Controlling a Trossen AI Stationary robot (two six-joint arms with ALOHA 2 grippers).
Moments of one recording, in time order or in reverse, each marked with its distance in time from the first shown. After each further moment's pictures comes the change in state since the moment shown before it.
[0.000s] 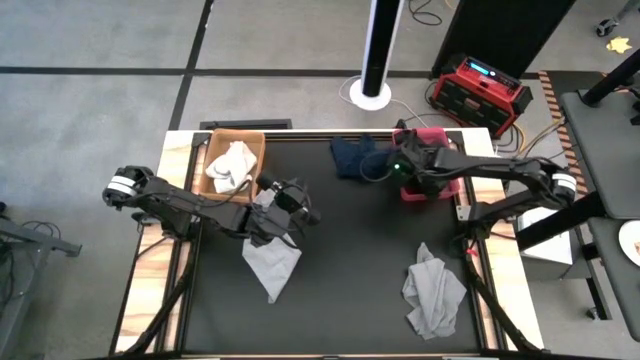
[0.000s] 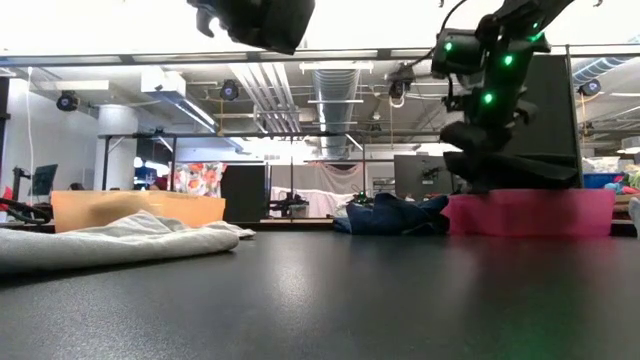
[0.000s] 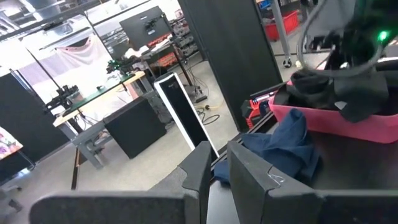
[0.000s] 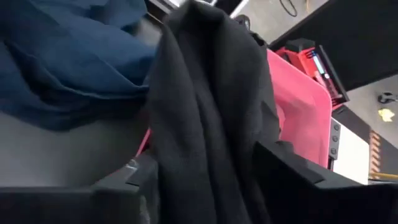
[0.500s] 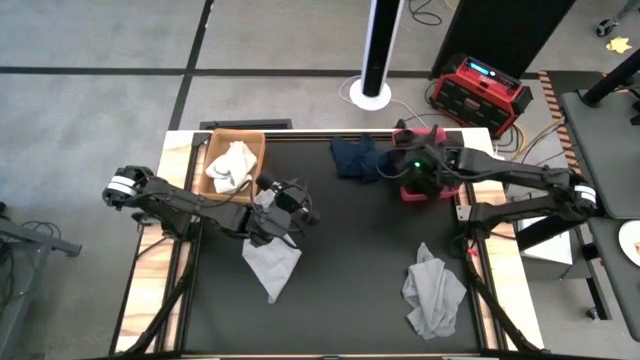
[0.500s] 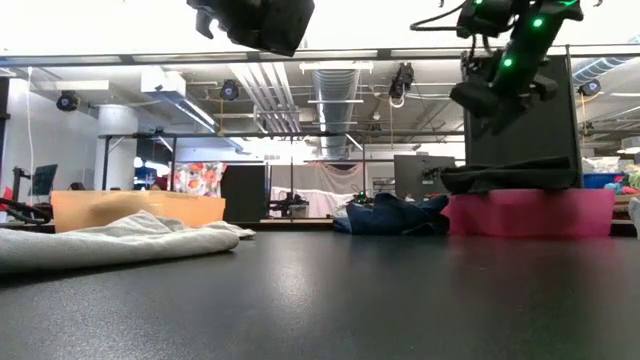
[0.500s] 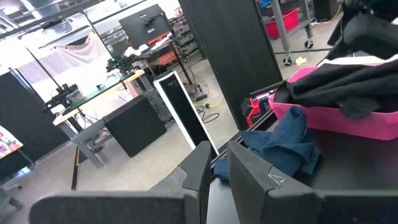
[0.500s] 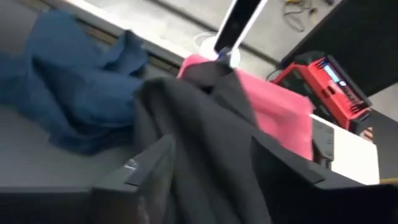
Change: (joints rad) left arm 0.000 0.000 0.000 -0.018 0.000 -0.016; right arm 0.032 -0.218 0.002 -0.056 0.031 0.077
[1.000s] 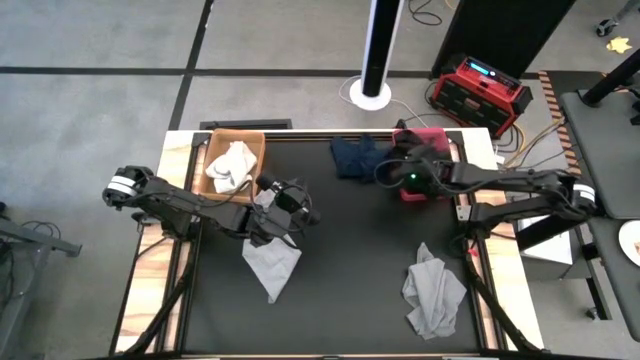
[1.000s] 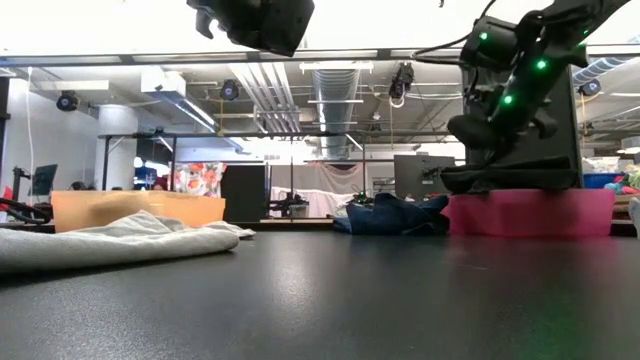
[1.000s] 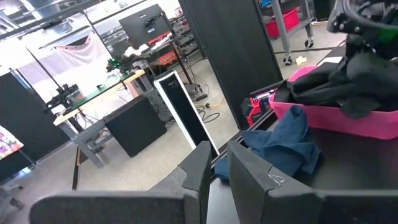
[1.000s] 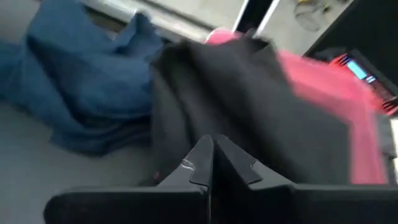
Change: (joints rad) left arm 0.000 0.000 0.000 -0.005 0.000 0.000; right arm 0.010 0.033 -0.238 0.335 -0.034 0.014
